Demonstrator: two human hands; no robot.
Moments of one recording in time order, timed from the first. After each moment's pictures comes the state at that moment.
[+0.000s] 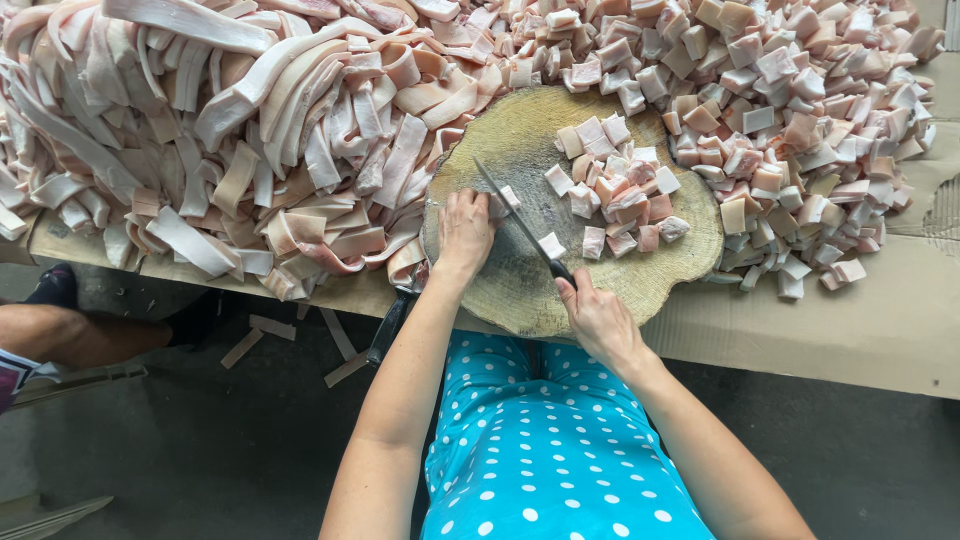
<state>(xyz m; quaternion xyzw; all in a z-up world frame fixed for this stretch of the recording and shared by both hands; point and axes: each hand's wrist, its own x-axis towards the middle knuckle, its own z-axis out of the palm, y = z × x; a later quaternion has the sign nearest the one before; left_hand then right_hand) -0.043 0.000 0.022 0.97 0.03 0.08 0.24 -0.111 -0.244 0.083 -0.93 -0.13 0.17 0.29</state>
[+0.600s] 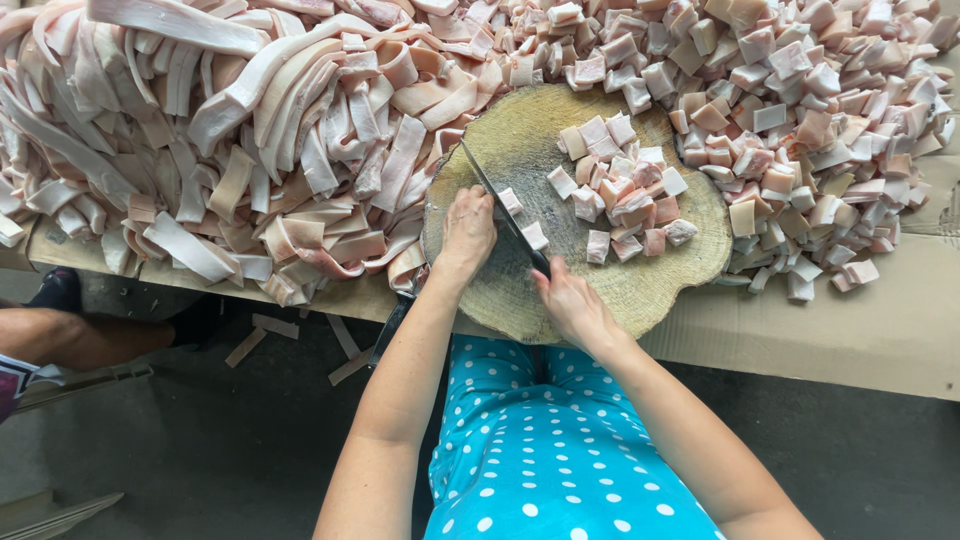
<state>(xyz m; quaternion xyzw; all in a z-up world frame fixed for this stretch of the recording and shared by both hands) -0.024 0.007 0.013 0.98 -0.02 0.12 0.18 -0.082 -0.208 0.045 -0.92 -0.15 0.18 0.31</state>
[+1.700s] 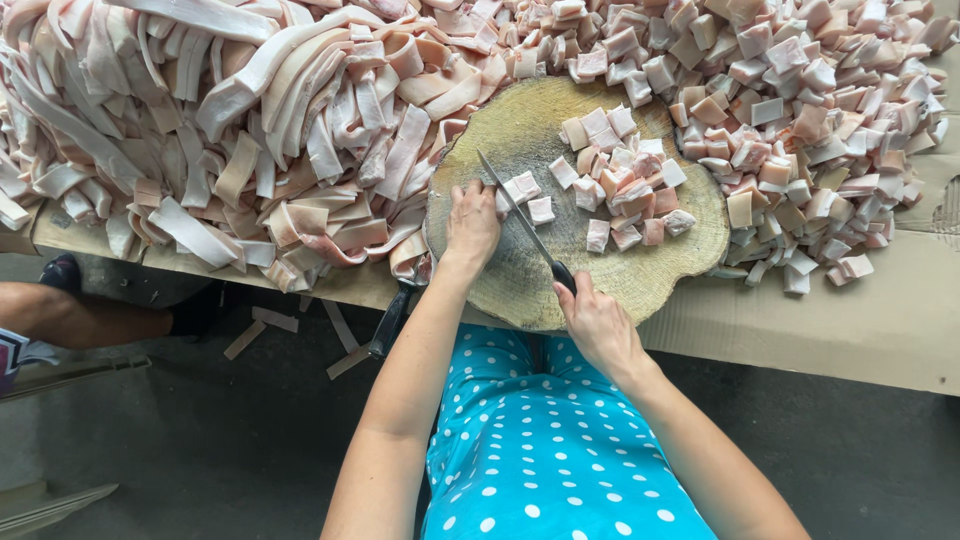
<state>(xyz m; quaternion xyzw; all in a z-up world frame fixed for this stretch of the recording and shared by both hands) -0.038 -0.007 0.027 0.97 0.06 0.05 0.25 -0.128 -0.238 0.092 -0.94 -0.14 0.14 0.28</state>
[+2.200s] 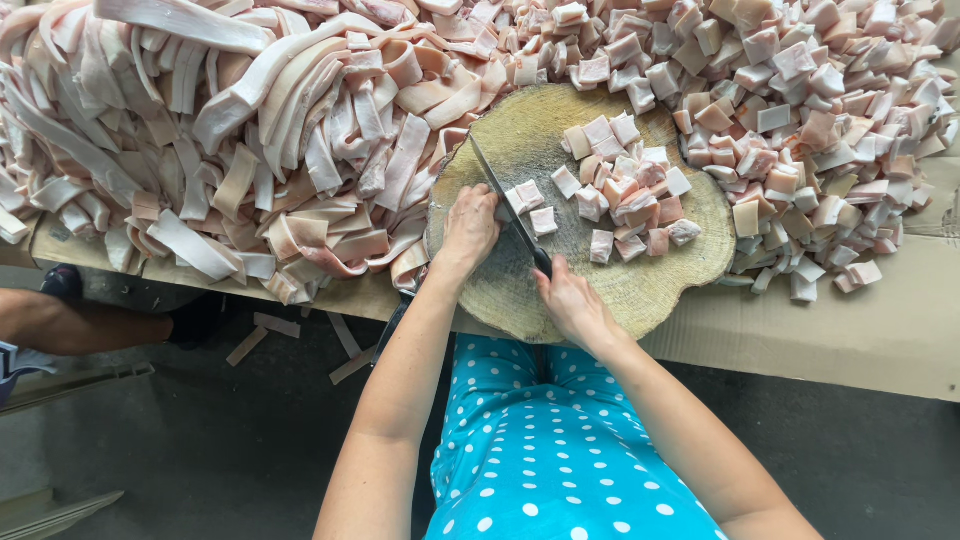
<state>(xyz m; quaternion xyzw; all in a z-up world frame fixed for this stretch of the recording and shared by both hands) -0.026 0.011 0.029 0.97 -0.03 0.09 0.24 -0.083 -0.199 0.057 -0.92 -0.11 0.22 0.30</state>
